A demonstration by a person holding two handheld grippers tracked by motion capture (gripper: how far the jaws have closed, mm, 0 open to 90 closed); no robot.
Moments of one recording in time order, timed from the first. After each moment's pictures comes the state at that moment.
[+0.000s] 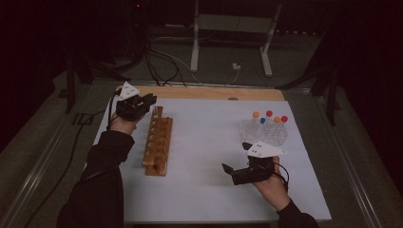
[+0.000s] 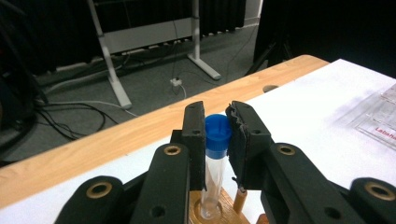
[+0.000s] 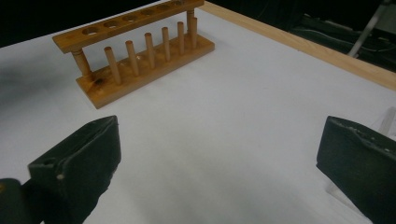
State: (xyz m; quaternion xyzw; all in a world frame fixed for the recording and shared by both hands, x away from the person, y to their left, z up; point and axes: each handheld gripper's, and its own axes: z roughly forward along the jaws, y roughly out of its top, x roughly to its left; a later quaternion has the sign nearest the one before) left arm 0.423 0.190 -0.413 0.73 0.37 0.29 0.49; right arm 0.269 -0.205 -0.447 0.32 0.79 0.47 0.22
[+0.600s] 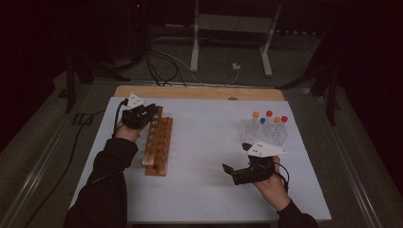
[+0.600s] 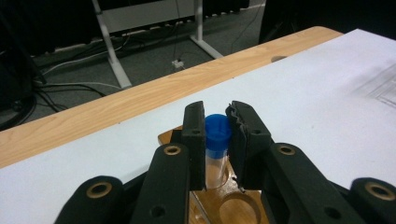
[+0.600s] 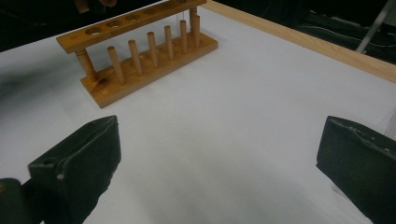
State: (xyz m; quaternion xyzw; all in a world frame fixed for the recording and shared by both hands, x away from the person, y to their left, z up) left arm 0.428 0.187 -0.453 0.74 0.38 0.29 0.47; right arm 0.271 -0.207 -0.449 0.32 0.79 0.48 0.21
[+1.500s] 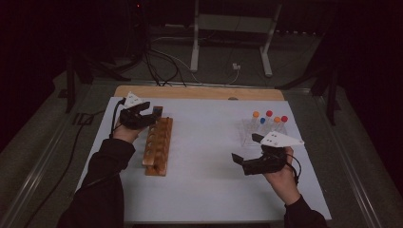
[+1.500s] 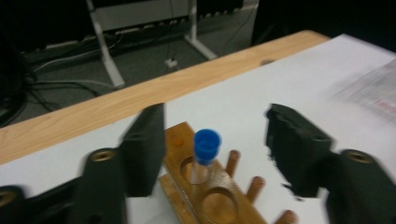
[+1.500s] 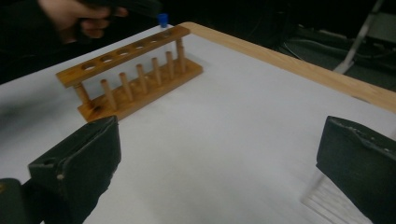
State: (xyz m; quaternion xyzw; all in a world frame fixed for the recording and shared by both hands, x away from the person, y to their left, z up) left arm 0.410 0.192 -0.432 0.74 0.38 0.25 0.49; right arm 0.280 -0.233 -0.418 0.34 0.77 0.50 0.22
